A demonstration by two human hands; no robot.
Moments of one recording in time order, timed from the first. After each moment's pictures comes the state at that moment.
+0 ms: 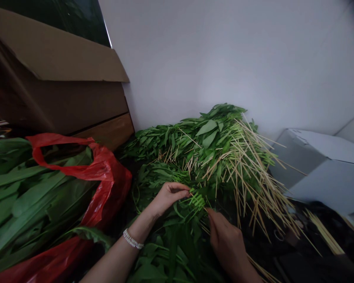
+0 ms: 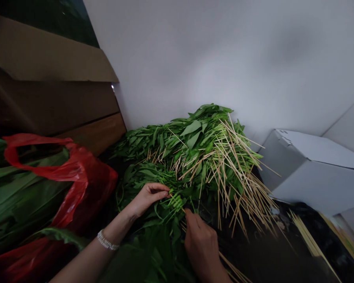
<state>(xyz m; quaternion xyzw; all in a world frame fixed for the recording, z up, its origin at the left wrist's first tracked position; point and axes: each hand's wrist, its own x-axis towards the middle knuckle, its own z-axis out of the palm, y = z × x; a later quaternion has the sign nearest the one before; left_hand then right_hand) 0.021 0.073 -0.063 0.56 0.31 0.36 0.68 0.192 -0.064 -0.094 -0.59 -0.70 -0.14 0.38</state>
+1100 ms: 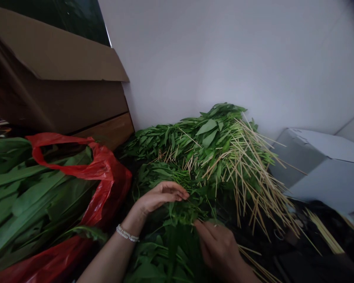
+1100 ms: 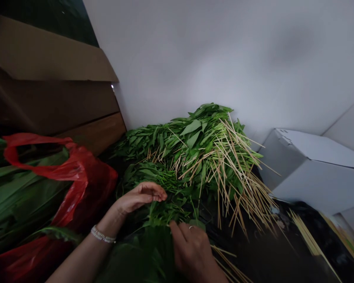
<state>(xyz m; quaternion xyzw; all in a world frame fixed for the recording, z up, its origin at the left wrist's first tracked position) -0.009 0.081 -0.046 0.56 0.17 0.26 0.77 0.181 -0.072 -0.087 -0.47 -0.81 -0.15 0.32</state>
